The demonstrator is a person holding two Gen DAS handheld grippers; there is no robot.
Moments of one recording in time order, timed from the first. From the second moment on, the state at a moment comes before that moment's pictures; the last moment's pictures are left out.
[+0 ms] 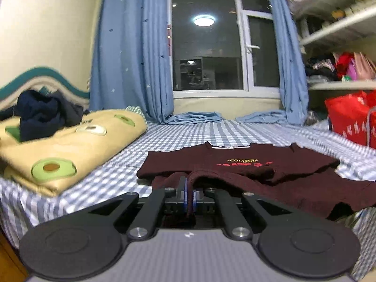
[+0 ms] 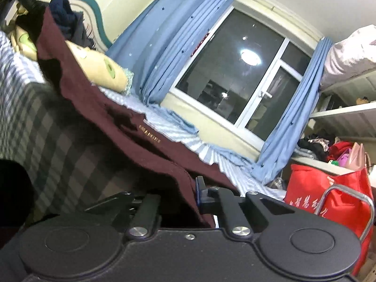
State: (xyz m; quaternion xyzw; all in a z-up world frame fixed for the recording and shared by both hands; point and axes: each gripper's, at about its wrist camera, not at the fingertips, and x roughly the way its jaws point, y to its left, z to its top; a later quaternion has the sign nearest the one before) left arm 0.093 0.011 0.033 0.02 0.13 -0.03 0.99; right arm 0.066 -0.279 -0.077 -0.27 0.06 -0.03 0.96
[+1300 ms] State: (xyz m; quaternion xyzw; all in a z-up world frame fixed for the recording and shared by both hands) left arm 0.249 -0.009 0.179 0.08 0.09 -0.05 0.99; right arm 0.236 -0.322 0.093 -0.26 -0.03 -0.04 0.97
